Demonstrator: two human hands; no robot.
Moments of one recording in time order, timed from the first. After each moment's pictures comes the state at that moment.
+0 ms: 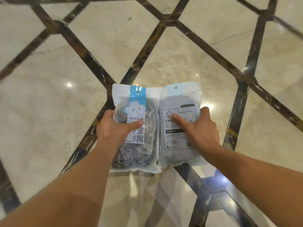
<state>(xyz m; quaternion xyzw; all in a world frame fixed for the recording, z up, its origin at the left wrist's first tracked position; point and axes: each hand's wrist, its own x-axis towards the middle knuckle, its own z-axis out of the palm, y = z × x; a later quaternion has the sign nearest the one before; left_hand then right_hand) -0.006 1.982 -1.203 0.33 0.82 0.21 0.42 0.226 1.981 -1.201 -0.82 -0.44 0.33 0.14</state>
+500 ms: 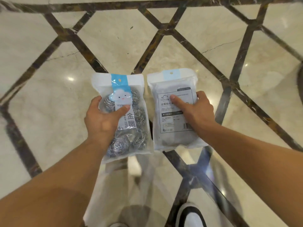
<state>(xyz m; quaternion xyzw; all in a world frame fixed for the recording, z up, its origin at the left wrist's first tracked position) -0.010 1.974 -1.098 0.29 0.81 0.34 0.37 0.229 2.003 -1.092 -0.78 -0.44 0.39 0.21</state>
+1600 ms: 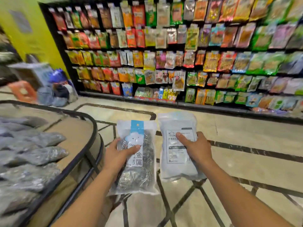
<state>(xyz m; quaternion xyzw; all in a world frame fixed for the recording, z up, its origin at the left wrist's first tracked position) -0.156 1.879 -0.195 0.26 0.73 0.56 0.30 0.077 2.016 -0.202 -0.57 -0.59 0.44 0.38</state>
